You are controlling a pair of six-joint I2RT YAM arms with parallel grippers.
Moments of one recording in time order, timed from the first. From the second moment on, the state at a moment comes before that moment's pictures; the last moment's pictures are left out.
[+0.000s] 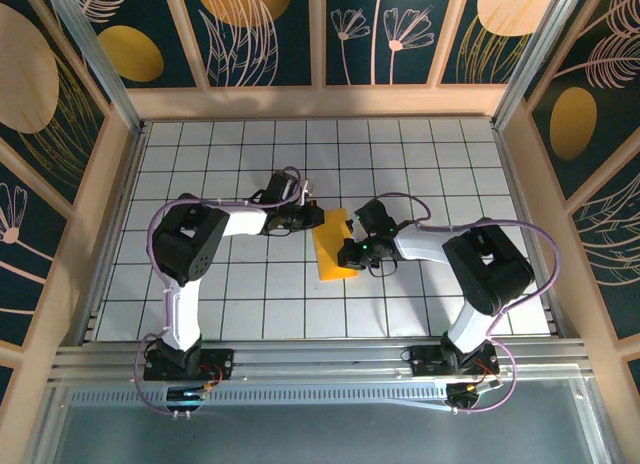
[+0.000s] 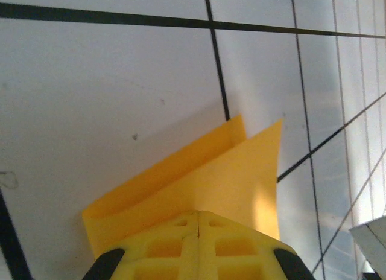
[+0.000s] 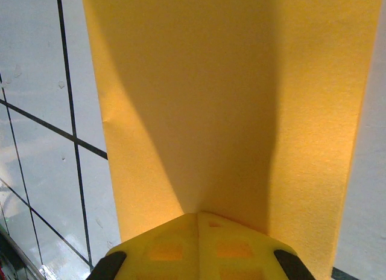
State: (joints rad) left arm -0.52 2.04 1.11 0.12 0.50 -0.67; right arm 0.62 1.70 0.78 -0.19 -0.46 0.60
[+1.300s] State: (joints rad) left arm -0.48 1.88 0.99 0.09 0.41 -0.64; right arm 0.62 1.70 0.76 -0.16 -0.46 0.63
